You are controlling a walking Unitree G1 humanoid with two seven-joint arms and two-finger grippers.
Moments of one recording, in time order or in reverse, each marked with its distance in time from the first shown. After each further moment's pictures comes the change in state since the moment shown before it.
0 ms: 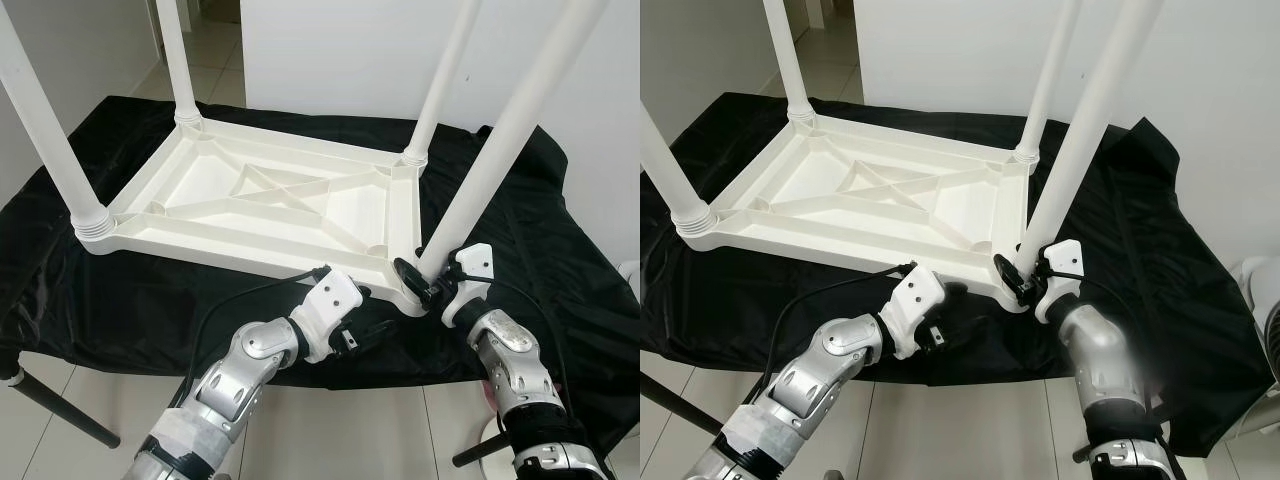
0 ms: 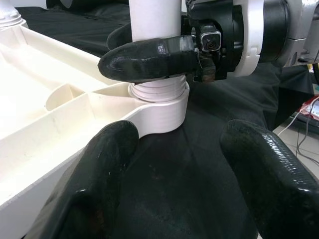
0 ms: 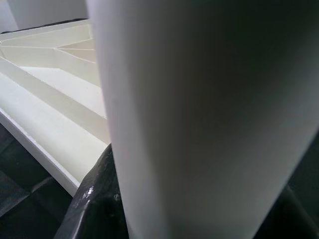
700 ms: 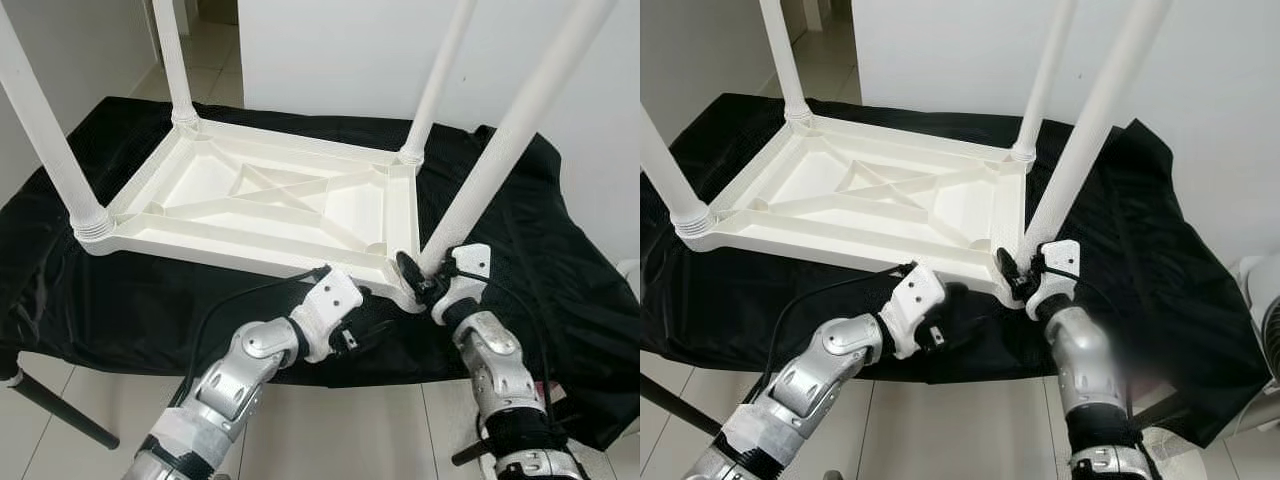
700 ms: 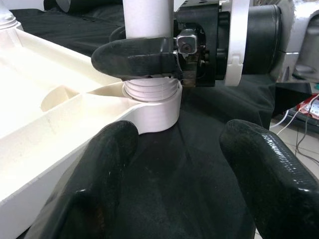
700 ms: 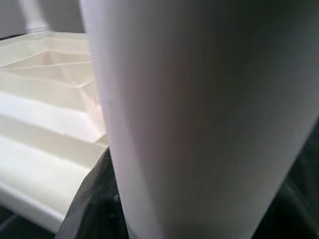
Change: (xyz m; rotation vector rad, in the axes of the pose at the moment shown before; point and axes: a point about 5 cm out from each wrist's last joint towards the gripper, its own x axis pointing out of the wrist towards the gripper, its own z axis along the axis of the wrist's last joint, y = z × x) left arm 0.000 0.001 0.001 0.004 0.001 -0.001; right arm 0.006 0.014 0.001 0.083 -0.023 -0.314
